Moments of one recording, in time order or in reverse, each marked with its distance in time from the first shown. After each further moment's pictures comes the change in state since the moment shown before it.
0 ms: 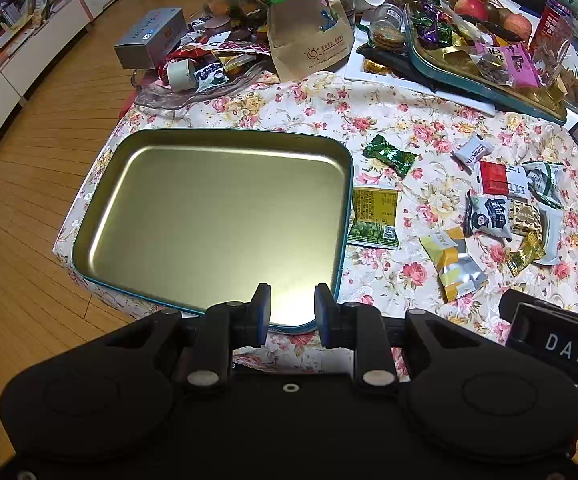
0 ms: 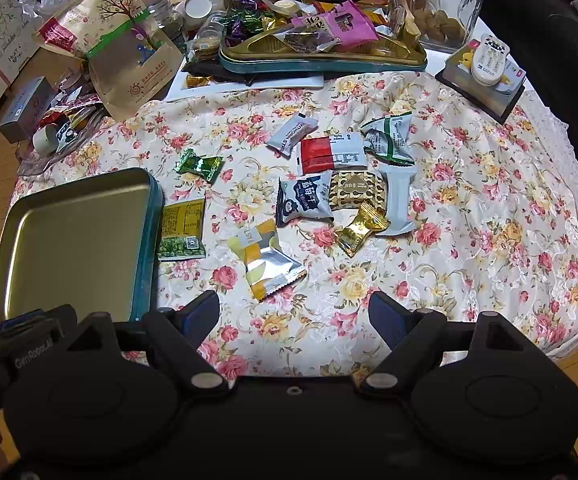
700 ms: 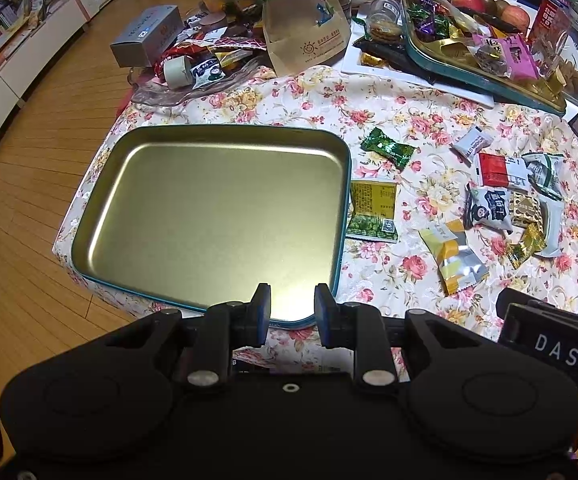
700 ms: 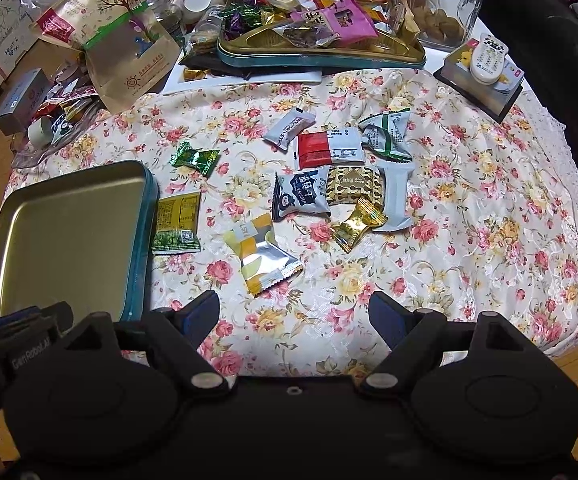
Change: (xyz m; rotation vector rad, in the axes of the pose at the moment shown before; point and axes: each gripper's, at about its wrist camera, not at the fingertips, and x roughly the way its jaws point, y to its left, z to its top) left arm 0.002 -0.004 0.000 0.021 0.016 0.006; right arm 0.002 0.003 -0.002 -0.018 0.007 -0.026
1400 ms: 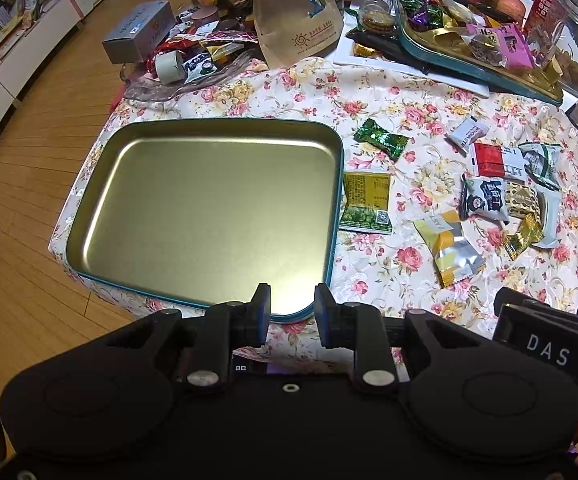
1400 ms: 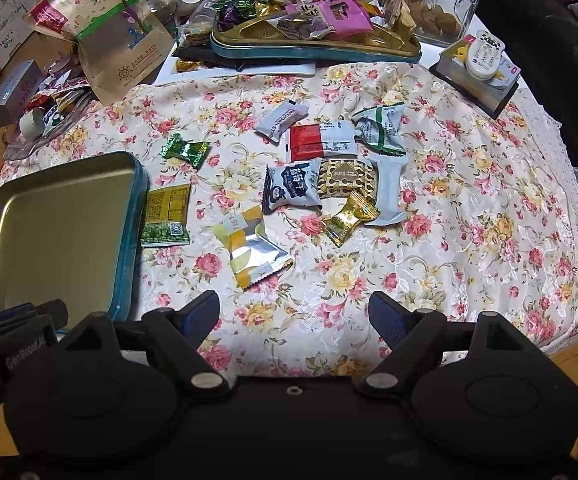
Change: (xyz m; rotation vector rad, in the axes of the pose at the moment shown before) left arm 0.003 -0.006 -0.001 0.018 0.023 -0.004; right arm 0.006 -0.004 -0.001 -0.007 0.017 -0.023
